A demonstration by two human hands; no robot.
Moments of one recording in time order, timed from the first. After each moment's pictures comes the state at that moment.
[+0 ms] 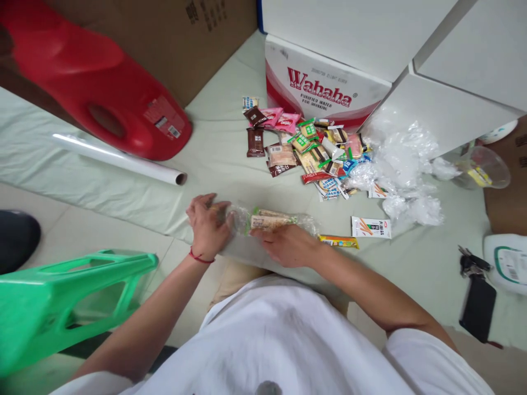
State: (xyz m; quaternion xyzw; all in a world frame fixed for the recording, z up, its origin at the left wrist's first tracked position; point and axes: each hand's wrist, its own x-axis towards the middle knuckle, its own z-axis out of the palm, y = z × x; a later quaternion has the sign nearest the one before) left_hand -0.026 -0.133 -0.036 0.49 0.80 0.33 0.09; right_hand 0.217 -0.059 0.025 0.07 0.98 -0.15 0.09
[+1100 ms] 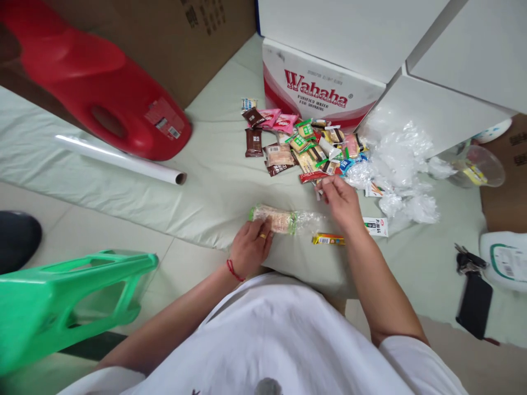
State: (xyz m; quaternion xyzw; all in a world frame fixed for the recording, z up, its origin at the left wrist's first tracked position) left_hand 0.060 -0.151 -0.045 0.73 0.62 0.28 0.03; right_hand 0.278 0.005 0.060 0.53 0.66 -0.43 -0.31
